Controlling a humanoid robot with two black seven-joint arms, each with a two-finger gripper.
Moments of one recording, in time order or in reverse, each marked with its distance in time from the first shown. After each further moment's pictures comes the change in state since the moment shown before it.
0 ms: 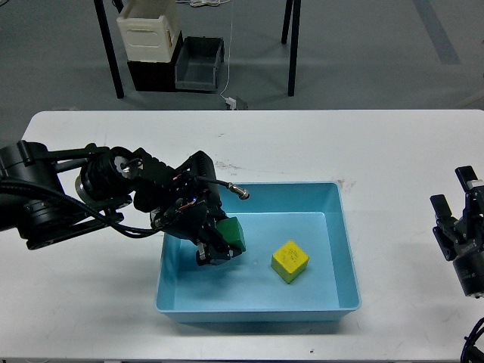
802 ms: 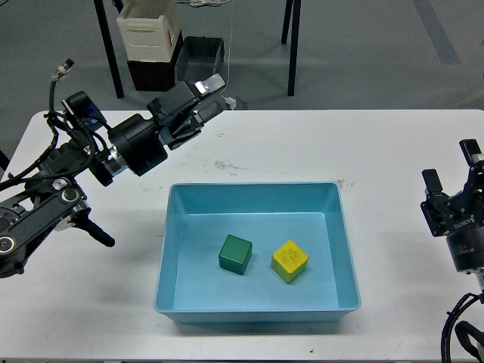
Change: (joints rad) left arm 0.539 0.010 -0.704 0.013 -1.252 0.295 0.000; right arm 0.095 0.021 -0.034 0.019 0.295 0.024 -0.042
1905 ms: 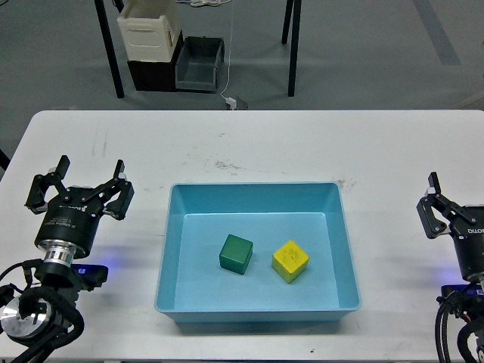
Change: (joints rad) left arm 0.582 -0.012 -0.192 -0.357 -1.479 -0.132 0.000; right arm -0.034 0.122 0.122 -0.038 1.107 0.187 -0.318
